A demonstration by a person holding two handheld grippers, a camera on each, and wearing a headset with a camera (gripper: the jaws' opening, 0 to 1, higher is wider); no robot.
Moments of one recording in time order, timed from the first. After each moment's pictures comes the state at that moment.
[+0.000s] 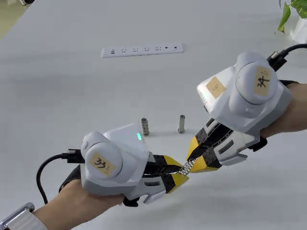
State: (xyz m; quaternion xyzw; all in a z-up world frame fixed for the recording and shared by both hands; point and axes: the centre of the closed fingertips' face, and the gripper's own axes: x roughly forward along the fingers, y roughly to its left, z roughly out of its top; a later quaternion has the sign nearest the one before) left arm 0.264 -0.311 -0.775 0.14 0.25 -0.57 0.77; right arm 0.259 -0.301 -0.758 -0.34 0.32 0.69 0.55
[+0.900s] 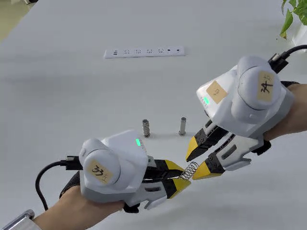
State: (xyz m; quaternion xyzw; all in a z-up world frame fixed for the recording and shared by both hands) left arm 0.260 -0.313 -0.770 0.11 0.24 -0.57 0.78; right arm 0.253 -0.302 -0.752 -0.36 0.32 0.70 0.52
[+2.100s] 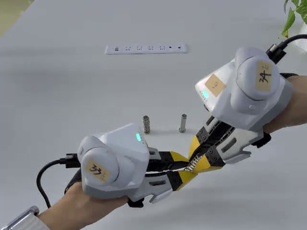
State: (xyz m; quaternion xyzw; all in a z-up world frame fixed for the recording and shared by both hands) left arm 0.261 -0.322 -0.754 0.11 0.19 -0.57 0.79; right arm 0.252 -0.303 -0.750 -0.37 0.32 0.71 0.50
